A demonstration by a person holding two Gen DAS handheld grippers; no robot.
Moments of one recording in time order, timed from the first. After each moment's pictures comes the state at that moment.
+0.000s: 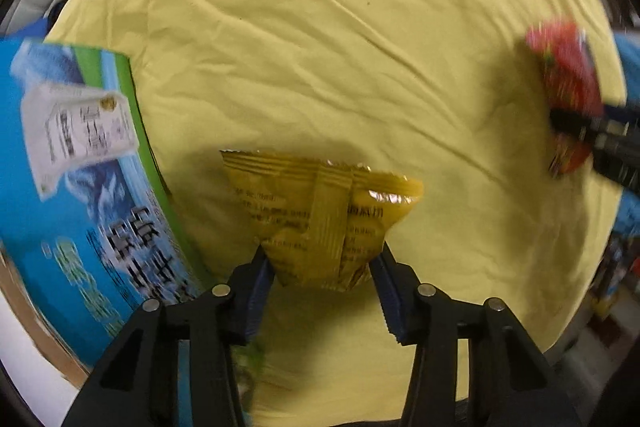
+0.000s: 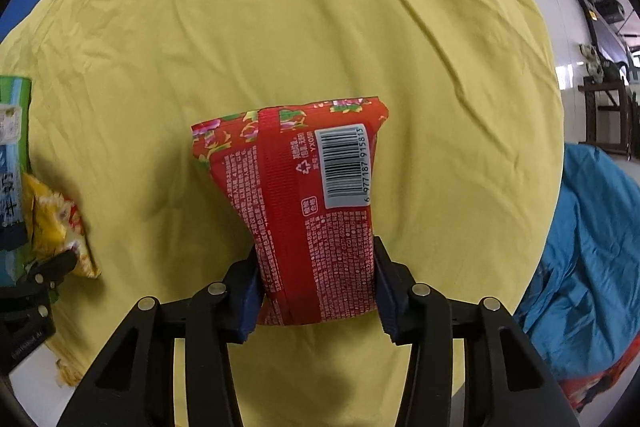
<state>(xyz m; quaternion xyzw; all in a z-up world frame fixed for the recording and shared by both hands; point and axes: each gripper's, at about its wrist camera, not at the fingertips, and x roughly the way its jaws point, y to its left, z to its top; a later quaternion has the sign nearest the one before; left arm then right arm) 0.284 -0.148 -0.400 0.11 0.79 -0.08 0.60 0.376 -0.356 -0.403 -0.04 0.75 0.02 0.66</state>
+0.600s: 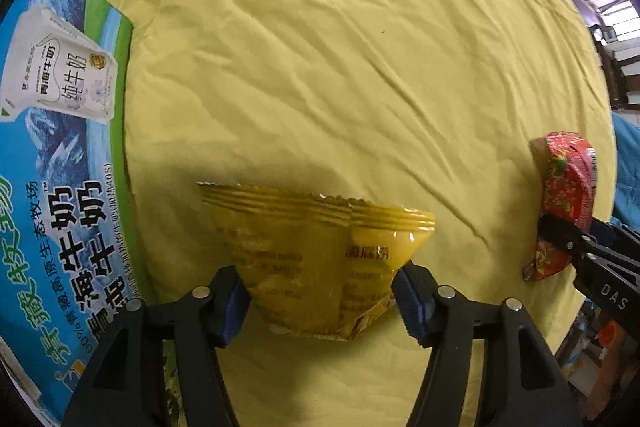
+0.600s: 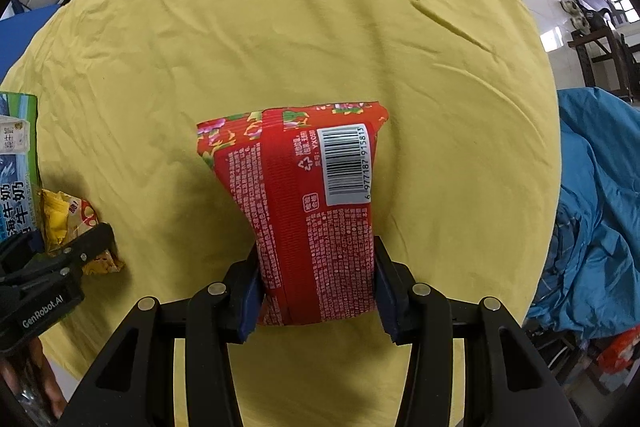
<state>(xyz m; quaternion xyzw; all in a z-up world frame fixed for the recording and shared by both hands) 0.264 -0.142 -0.418 0.00 0.74 -0.05 0.67 0.332 -0.370 -0.388 0.03 0.73 -0.02 0.68</state>
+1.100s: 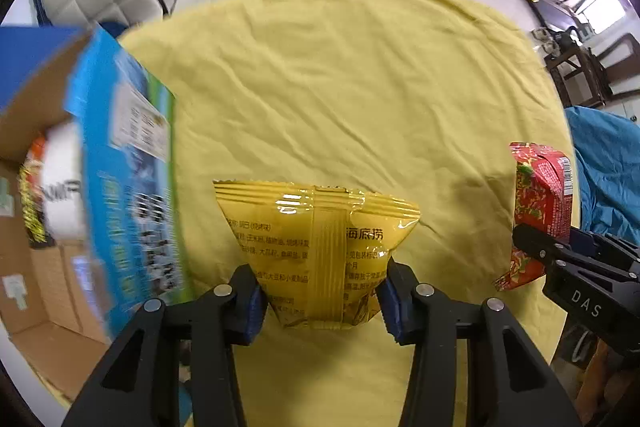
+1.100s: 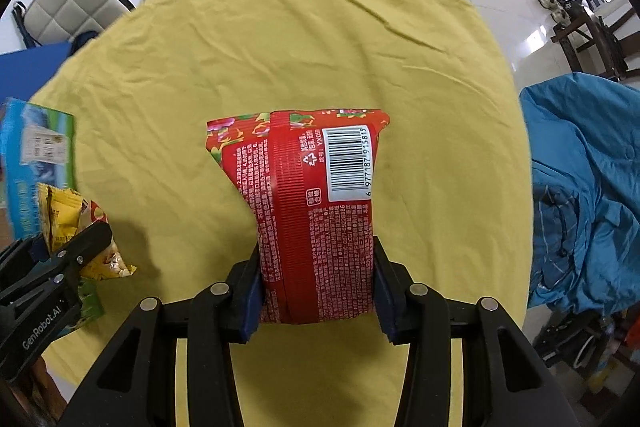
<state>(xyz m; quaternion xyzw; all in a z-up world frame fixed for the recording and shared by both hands) 0.238 -0.145 -0.327 0.03 0.66 -0.07 0.74 0.270 -0.354 -0.316 0.08 0.68 -0.04 0.73</state>
